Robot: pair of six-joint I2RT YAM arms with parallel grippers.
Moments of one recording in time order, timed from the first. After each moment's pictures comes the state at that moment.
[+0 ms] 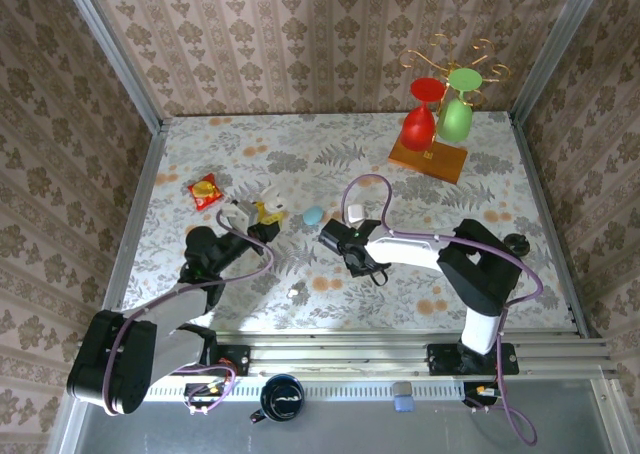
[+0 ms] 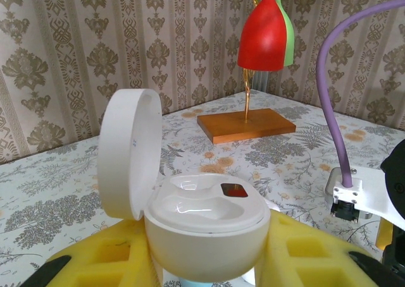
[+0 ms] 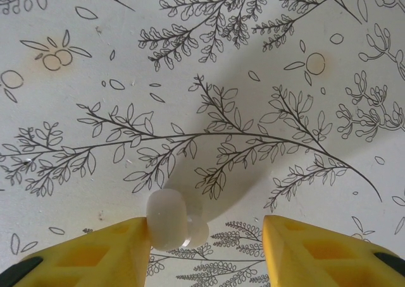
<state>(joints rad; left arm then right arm) -0.34 1.10 0.21 0.91 0.52 -0.03 0.87 1.80 1.09 -0.77 0.40 0.64</state>
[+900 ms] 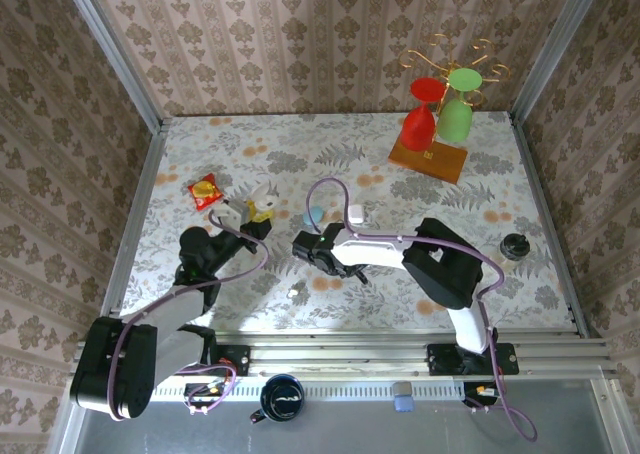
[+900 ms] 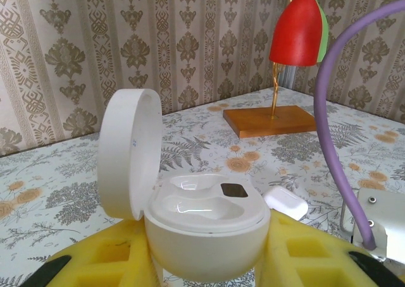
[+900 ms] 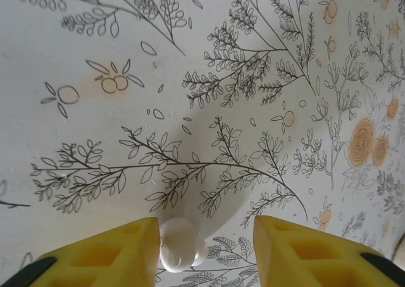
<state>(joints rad) -0.27 1.07 0.20 0.88 0.51 -0.03 0.98 2.02 1.33 -1.02 0.65 0.56</state>
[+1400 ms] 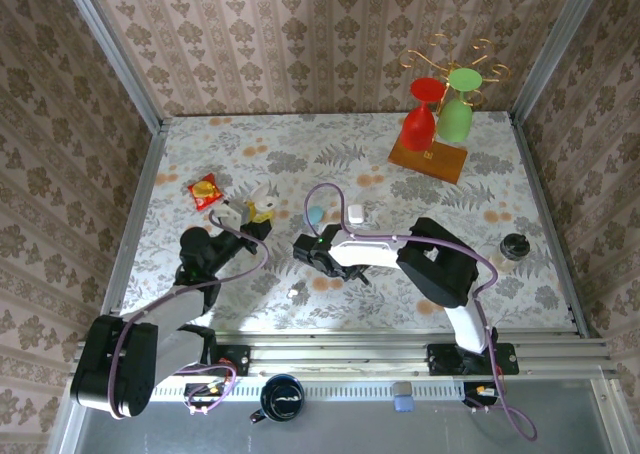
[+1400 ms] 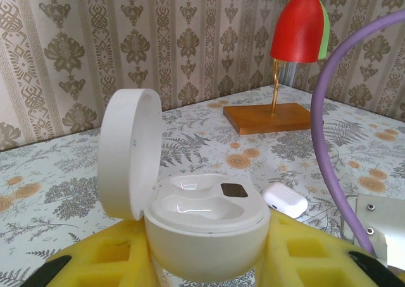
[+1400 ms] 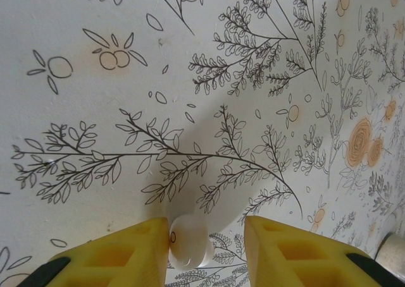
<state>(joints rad) -0.27 1.08 0.19 0.88 0.51 -0.03 0.99 2.04 1.34 -1.05 0.64 0.52</state>
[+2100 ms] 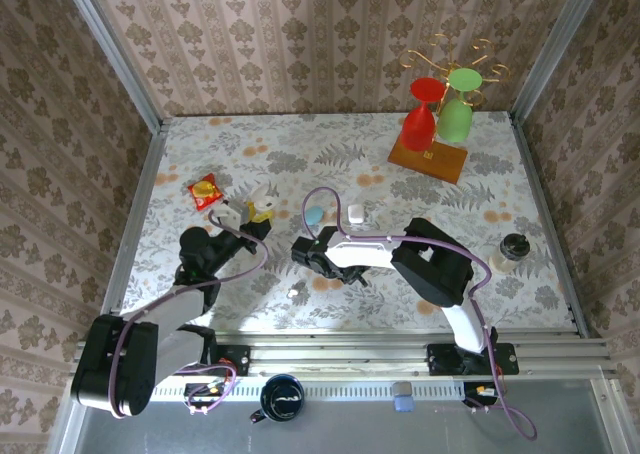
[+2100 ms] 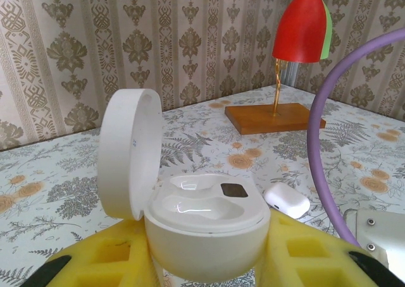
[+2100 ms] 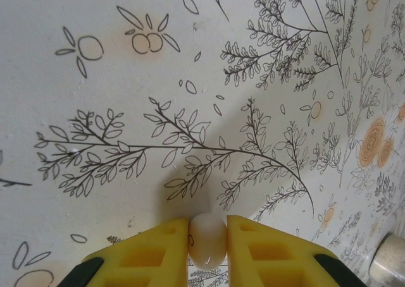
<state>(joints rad) -0.26 1.09 0.19 0.89 0.51 -0.03 0.99 2.07 1.36 -1.06 0.62 0.50</state>
